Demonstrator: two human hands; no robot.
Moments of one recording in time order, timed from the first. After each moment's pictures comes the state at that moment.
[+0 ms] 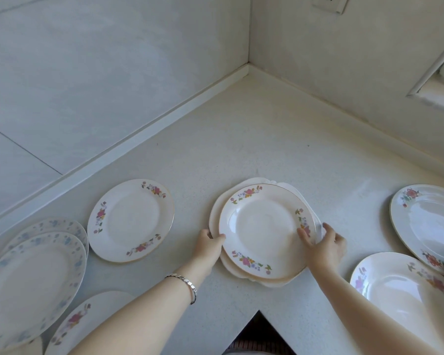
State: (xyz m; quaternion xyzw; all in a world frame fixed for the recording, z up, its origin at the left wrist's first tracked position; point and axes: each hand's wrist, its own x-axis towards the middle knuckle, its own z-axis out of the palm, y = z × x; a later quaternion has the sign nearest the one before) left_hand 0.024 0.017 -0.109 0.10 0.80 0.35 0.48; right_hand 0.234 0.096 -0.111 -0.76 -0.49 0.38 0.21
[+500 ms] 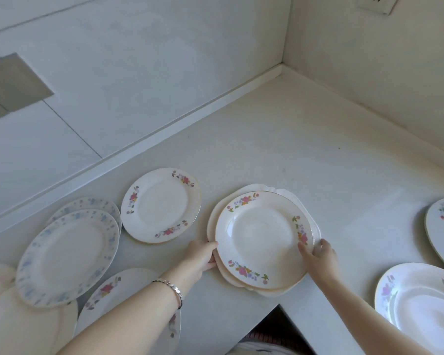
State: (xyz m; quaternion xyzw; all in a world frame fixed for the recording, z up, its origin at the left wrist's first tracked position) left_hand -0.015 -0.043 -0.101 -0.05 0.75 0.42 0.51; right_hand 0.205 0.061 -0.108 -0.69 -0.56 0.44 0.09
